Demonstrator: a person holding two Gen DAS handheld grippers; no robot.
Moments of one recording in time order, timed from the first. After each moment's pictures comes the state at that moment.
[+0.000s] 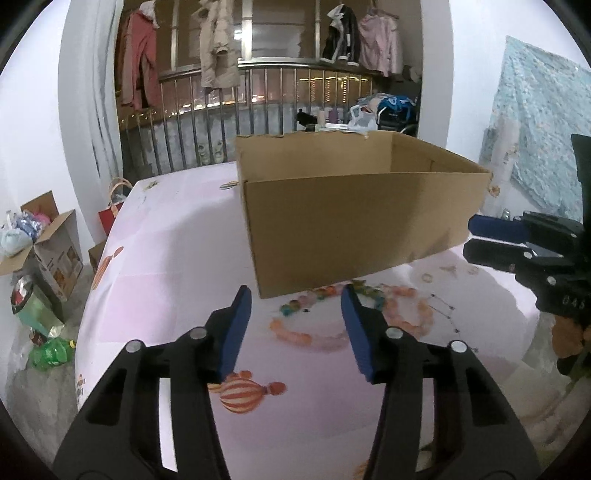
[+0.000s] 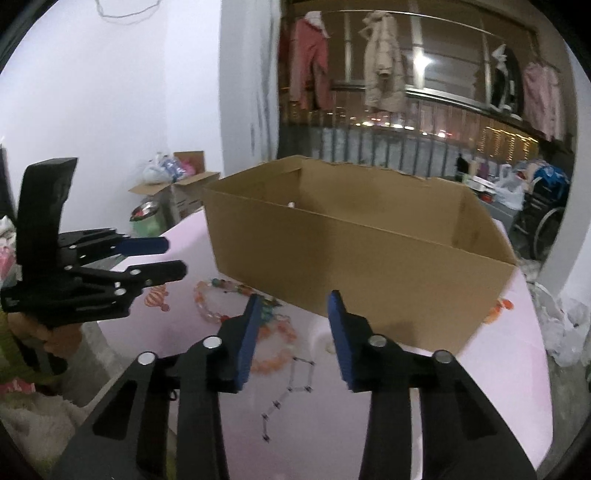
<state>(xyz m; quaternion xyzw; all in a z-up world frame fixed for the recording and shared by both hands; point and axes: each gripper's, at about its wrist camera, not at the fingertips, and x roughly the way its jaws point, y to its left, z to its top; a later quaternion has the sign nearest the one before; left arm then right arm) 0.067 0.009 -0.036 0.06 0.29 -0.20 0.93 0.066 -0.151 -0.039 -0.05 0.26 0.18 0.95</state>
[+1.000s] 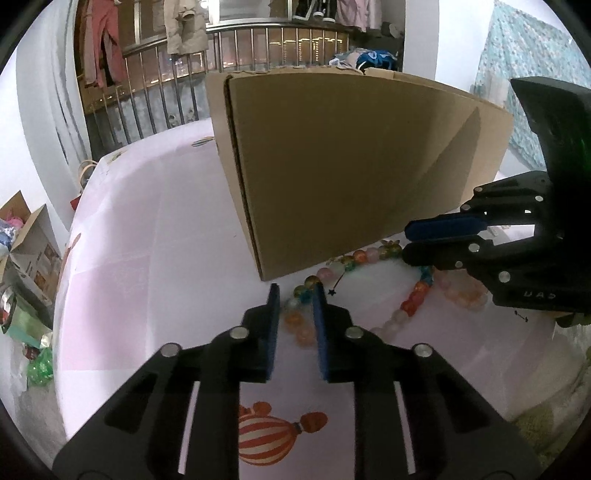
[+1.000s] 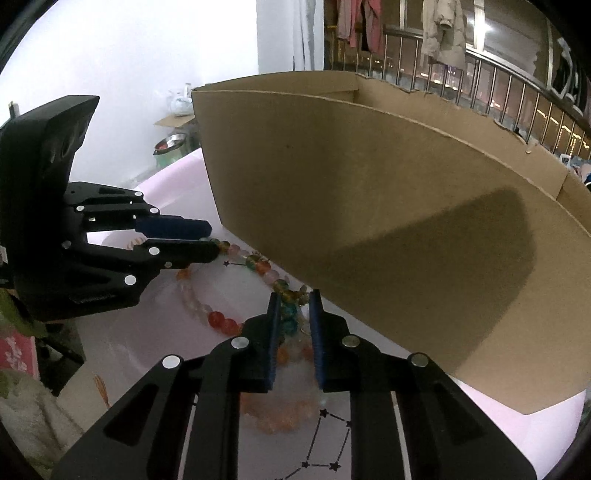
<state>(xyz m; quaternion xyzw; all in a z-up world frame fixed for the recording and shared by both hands) 0.125 0.005 -0.079 0.11 0.36 -0.24 0.89 0.136 -0.113 -0.089 -0.10 0.38 0.23 0.89</state>
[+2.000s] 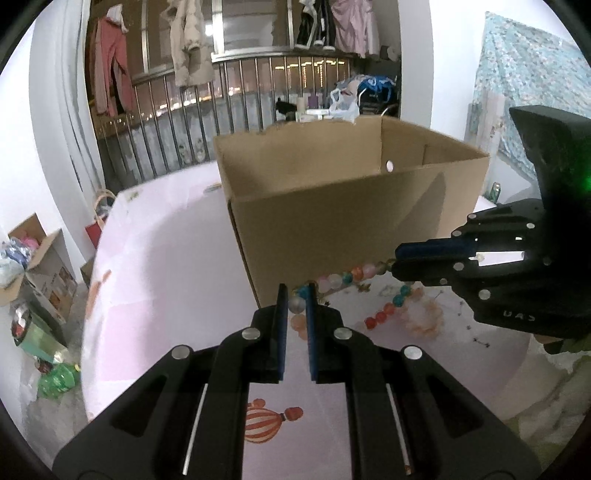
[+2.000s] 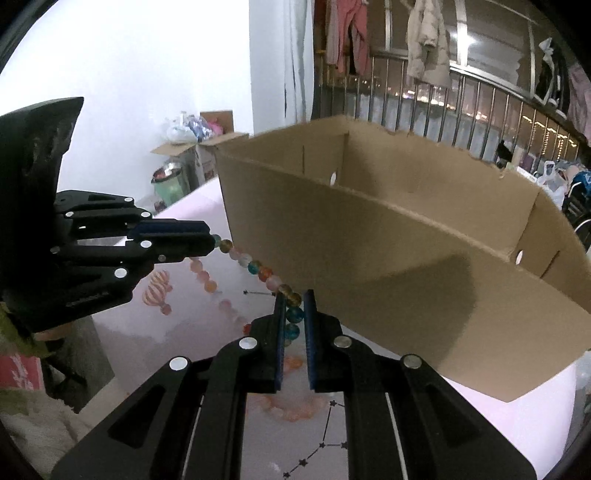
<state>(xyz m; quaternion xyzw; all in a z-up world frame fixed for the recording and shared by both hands) 0.083 0.004 -0.024 0.11 0.30 -0.23 0.92 0.102 -0.118 -0.050 -0.08 0.32 0.22 0.92</state>
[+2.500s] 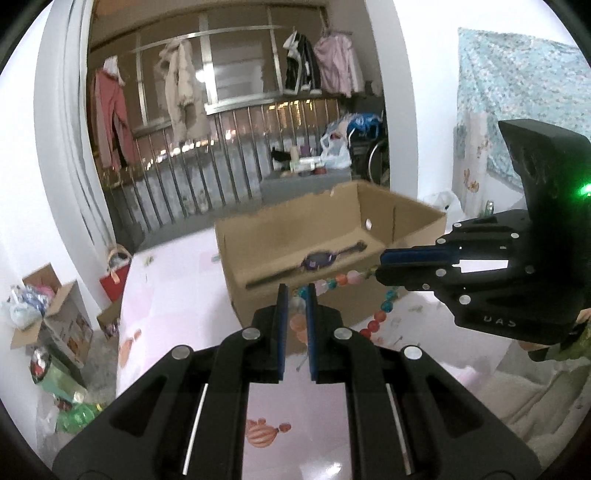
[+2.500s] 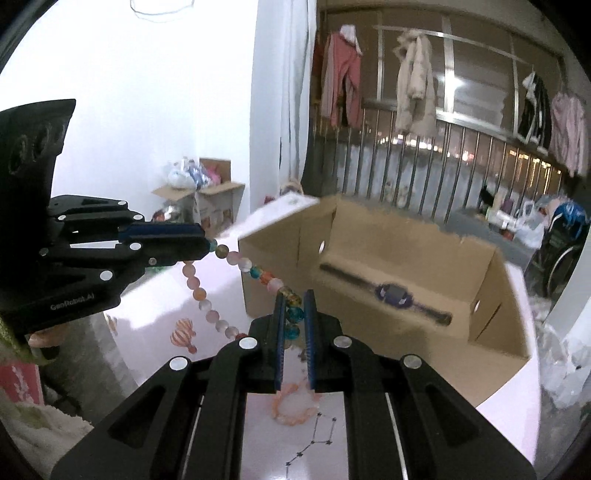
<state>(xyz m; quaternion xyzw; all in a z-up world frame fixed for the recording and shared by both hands) 0.034 -0.011 0.054 0.14 0.20 -0.24 0.94 0.066 -0.134 0.022 -0.08 0.22 0.21 0.95</state>
